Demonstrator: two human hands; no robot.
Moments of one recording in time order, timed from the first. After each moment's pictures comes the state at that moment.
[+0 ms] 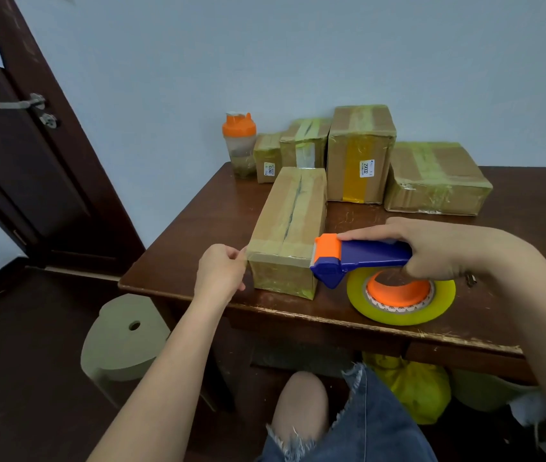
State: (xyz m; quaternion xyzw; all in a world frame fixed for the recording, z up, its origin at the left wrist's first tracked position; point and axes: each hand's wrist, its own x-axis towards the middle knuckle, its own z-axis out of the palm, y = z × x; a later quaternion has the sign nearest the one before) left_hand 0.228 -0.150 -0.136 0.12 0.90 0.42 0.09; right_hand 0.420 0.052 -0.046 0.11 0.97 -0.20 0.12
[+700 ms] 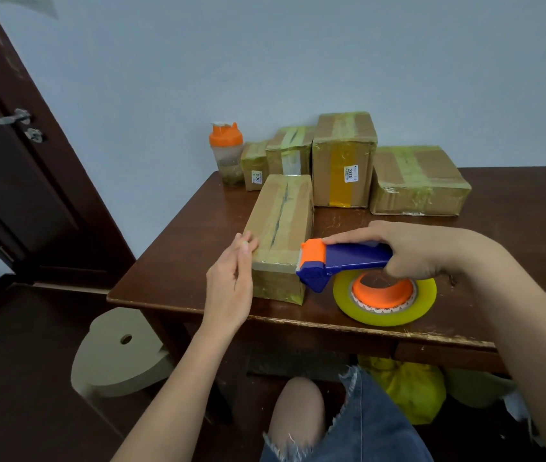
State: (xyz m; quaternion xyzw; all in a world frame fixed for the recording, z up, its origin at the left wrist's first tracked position) left_hand 0.257 -0.144 -0.157 0.32 0.79 0.51 -0.07; right_hand 0.420 0.049 -0.043 0.11 0.96 -0.24 0.13
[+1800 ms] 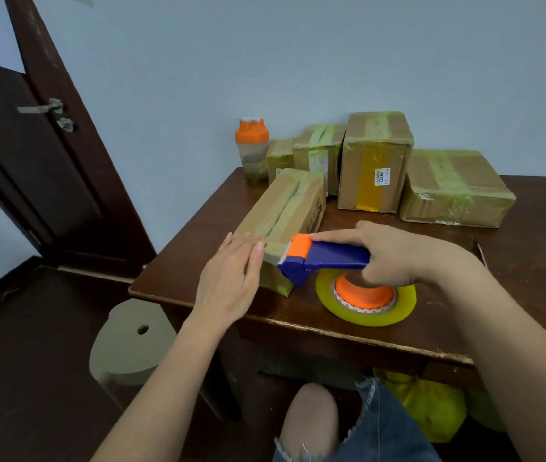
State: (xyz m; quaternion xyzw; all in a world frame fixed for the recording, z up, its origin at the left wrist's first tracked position) left_hand 0.222 -0.170 -0.144 0.39 0.86 0.30 -0.14; right_hand 0.365 0.029 -0.058 0.09 0.97 -0.19 0.08
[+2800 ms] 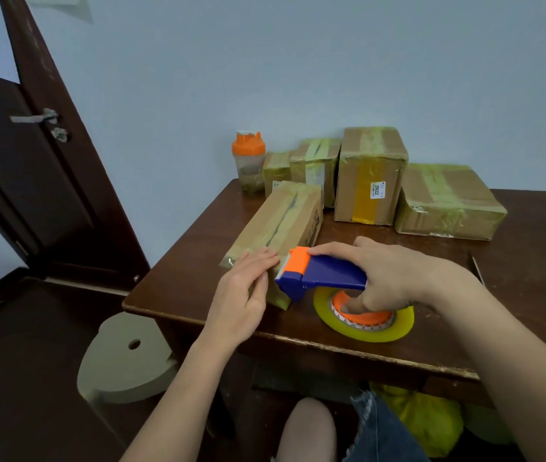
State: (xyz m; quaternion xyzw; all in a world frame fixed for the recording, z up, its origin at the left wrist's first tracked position) left_hand 0.229 -0.164 -0.151 0.44 0.79 0.42 -0.09; right_hand 0.368 0.029 -0.064 0.08 0.99 -0.10 0.08
